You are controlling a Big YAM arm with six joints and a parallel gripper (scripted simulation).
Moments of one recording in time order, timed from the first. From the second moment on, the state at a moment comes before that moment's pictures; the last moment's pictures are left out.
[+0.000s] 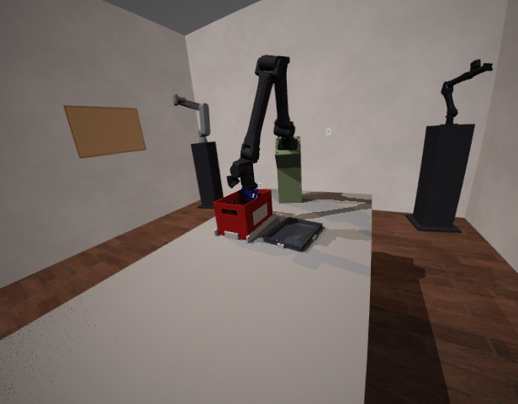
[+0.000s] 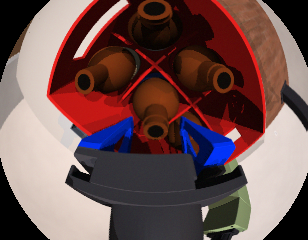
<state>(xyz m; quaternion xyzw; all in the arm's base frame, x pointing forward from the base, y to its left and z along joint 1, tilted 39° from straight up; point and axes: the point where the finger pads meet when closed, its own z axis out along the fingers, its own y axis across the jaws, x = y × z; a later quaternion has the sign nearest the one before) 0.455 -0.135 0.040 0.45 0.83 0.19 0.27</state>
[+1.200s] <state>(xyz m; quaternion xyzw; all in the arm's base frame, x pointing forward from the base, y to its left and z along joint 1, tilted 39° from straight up) 0.455 -0.135 0.040 0.45 0.83 0.19 0.27</state>
